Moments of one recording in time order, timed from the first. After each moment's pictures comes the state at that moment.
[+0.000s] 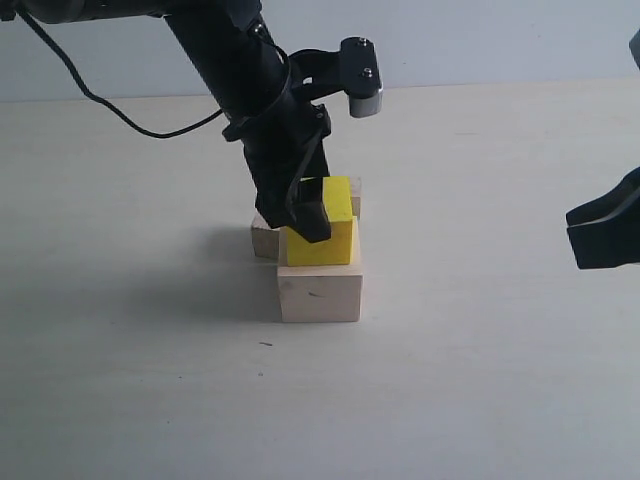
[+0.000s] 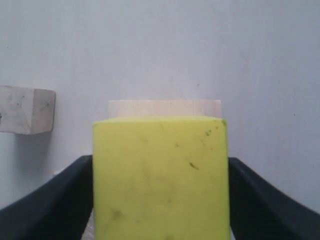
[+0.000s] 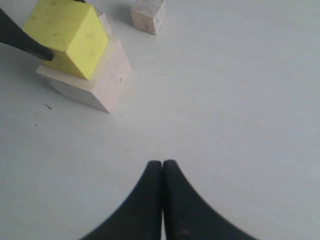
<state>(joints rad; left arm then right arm) -0.65 2.03 -1.67 -0.35 1.10 1.11 0.45 0.90 -0.69 0.08 0.78 0.05</state>
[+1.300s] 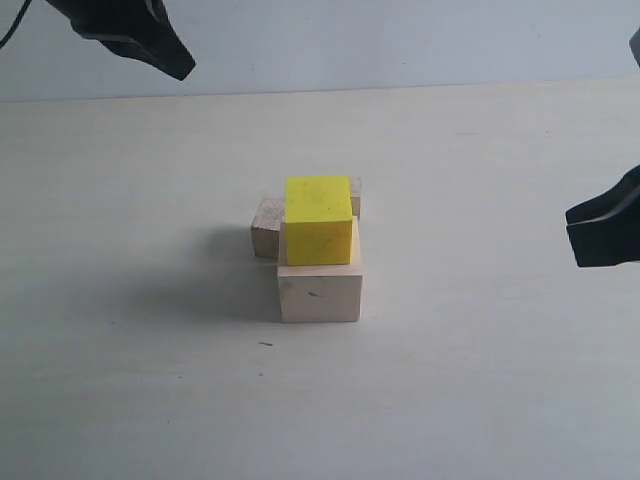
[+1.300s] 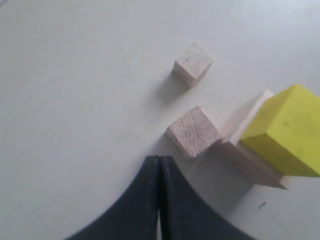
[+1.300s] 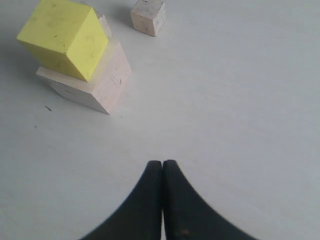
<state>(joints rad) -0.29 1.82 -1.64 -0.46 1.07 0.78 0.45 0.90 -0.69 0.08 0.77 0.05</state>
